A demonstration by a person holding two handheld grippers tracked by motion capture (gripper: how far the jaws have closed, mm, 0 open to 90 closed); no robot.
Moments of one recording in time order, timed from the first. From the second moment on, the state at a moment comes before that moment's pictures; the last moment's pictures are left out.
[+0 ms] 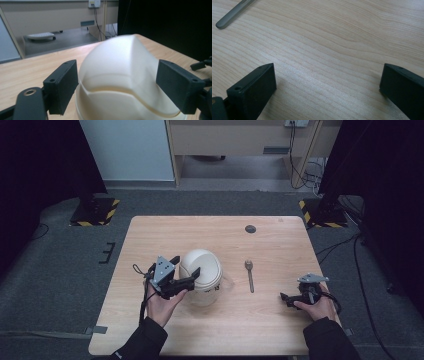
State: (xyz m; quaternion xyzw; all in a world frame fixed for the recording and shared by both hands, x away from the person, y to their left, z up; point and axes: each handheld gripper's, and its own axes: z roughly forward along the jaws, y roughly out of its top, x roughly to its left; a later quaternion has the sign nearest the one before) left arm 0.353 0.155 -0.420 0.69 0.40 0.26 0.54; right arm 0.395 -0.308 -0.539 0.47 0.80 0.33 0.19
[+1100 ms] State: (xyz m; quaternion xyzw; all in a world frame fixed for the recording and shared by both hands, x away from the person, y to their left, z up) left arm 0.341 0.161 -0.409 0.70 0.38 0.25 0.56; right arm 0.394 -0.307 -0.538 0.46 0.80 0.34 0.19
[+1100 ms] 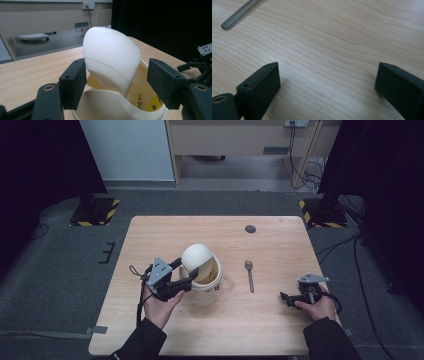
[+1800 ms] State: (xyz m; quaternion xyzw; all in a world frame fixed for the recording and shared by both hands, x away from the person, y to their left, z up) left arm 0.320 0.231 -0.428 0.69 0.42 0.26 0.53; right arm 0.398 -0.293 -0.490 0.46 0.77 0.39 0.22
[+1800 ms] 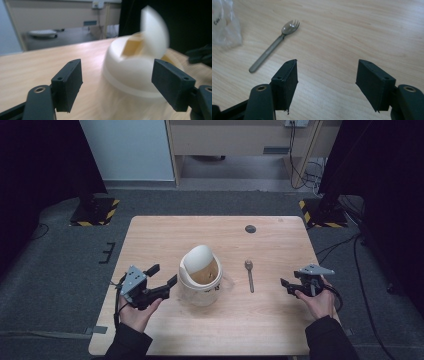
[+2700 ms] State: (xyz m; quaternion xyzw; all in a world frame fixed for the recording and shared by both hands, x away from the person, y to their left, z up) left arm 0.352 0.277 -0.512 0.76 0.52 0.21 0.34; right arm 0.433 -0.207 -0.486 0.47 0.75 0.43 0.20
